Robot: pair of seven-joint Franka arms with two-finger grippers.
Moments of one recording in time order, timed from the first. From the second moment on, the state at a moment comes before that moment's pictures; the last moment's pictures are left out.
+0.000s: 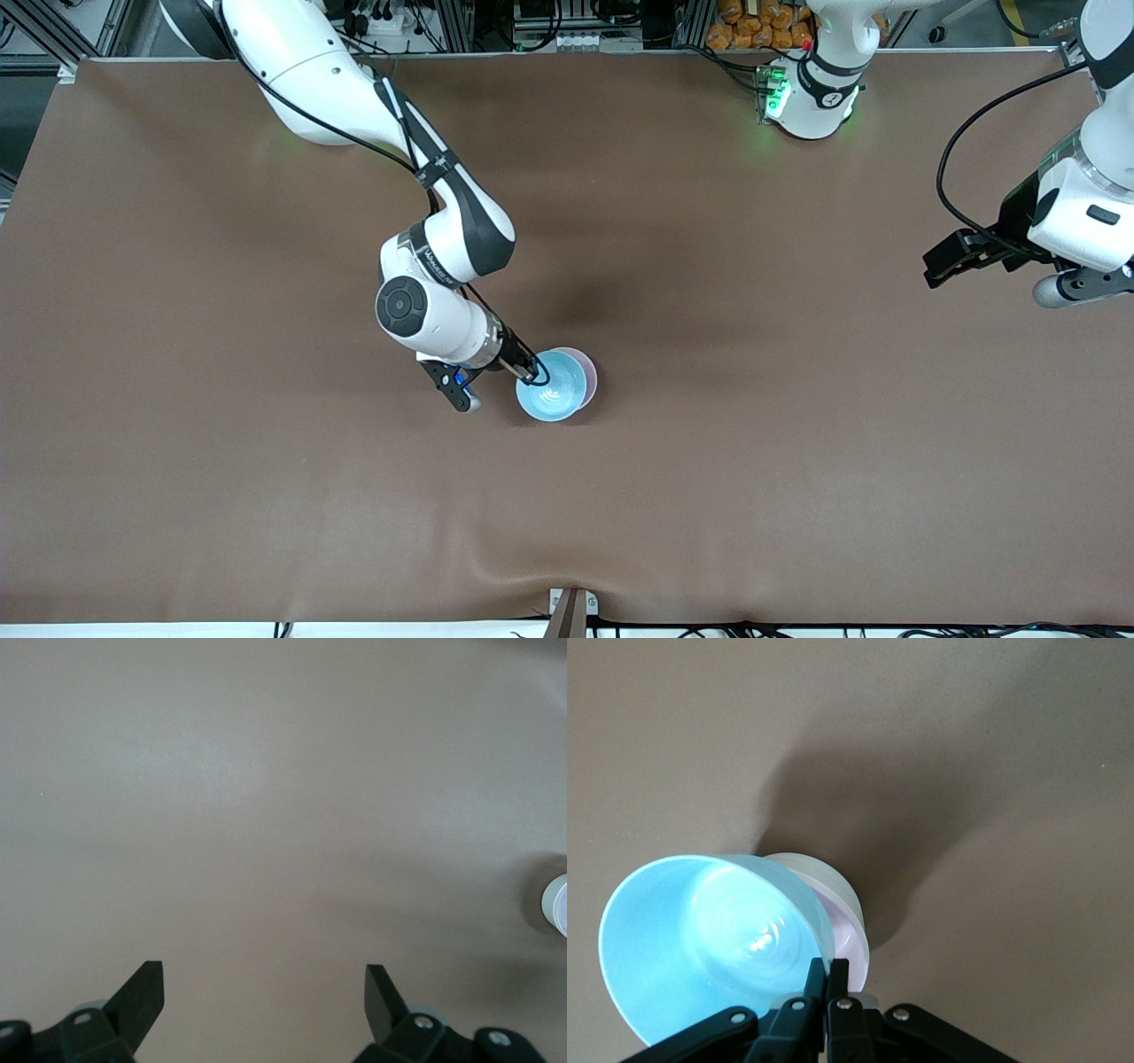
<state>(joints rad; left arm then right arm) 0.09 0.10 -0.25 -1.49 0.06 1.62 -0.37 0.56 0.72 0.01 -1.47 0.42 2.28 1.13</state>
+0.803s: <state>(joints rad) 0.09 0.10 -0.25 -1.49 0.06 1.61 -0.37 0.59 0.76 0.00 -1.47 0.36 2.33 1.15</state>
